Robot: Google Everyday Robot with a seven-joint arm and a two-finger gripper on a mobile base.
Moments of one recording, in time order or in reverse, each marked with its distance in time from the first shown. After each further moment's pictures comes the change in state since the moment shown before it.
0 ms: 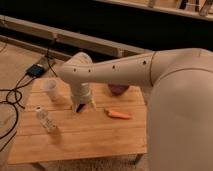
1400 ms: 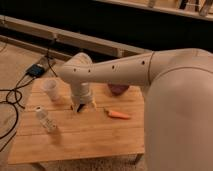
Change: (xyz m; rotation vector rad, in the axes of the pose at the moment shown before) arm -0.004 0.005 0.014 0.027 0.033 -0.041
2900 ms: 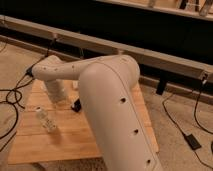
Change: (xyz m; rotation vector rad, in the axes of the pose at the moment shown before) arm -0.059 0.129 0.050 -0.007 0.110 -0.335
